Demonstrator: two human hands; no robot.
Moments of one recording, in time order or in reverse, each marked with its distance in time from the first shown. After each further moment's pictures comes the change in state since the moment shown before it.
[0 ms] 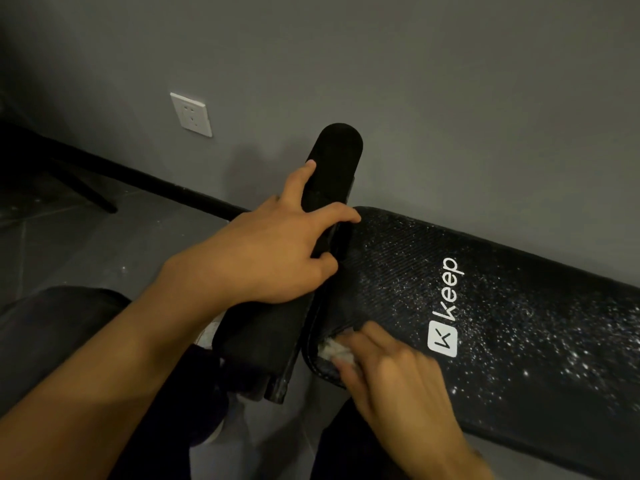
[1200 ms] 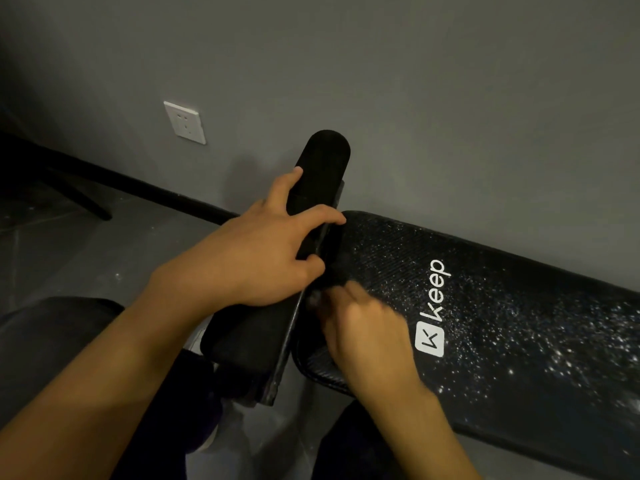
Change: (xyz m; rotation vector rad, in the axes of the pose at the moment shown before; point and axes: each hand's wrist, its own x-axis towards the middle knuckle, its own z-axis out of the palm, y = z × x) left_hand 0.001 -0.001 0.003 -0.064 0.035 -0.015; right_hand 0.047 -0.003 0.005 -0.046 -0.013 0.116
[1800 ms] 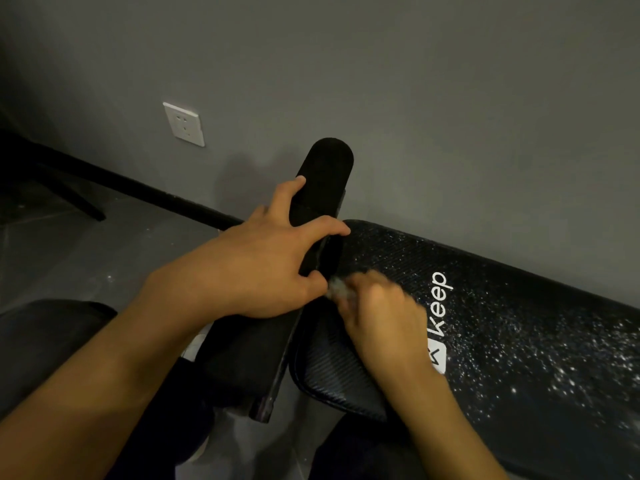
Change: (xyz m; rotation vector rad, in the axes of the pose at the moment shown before) left_hand 0.003 0.000 -0.005 0.025 -0.052 0.010; right_hand 0.029 0.016 -0.013 0.029 -0.074 0.124
